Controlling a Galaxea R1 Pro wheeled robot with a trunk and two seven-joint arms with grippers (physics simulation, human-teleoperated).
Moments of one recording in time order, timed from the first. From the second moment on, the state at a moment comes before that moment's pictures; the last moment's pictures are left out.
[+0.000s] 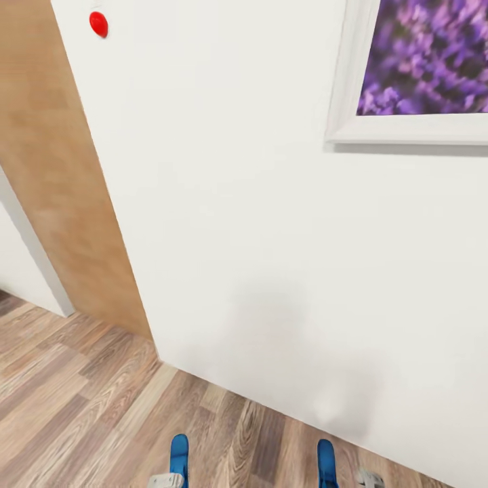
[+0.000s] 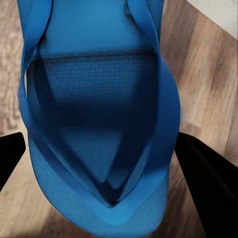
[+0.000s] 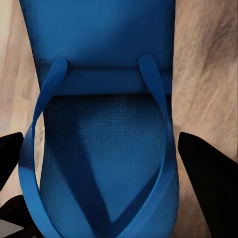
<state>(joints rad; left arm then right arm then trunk) -0.38 0.02 0.03 -0.12 0.14 -0.08 -0.42 -0.41 -0.17 -0.35 -0.11 0.07 0.08 0.70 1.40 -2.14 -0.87</state>
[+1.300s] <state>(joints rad) -0.38 0.02 0.03 -0.12 0.14 -0.08 -0.42 -0.41 -0.17 -0.35 -0.11 0.07 0.08 0.70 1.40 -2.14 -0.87</state>
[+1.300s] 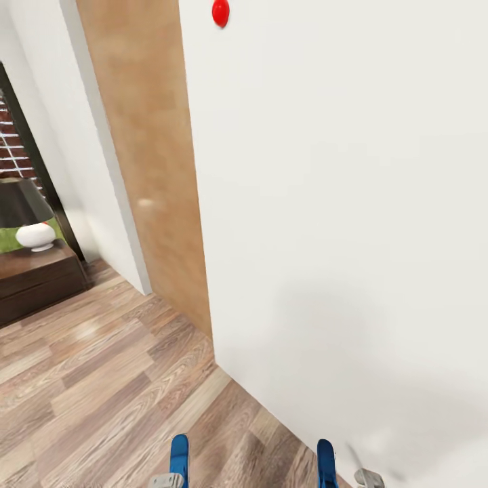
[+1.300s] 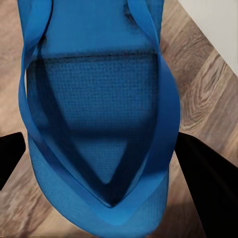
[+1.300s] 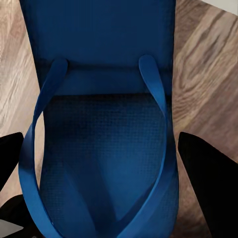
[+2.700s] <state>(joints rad) -0.38 0.02 0.03 -0.12 0.14 -0.08 -0.42 -0.41 -0.17 -0.35 -0.11 0.07 0.08 0.70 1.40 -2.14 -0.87</state>
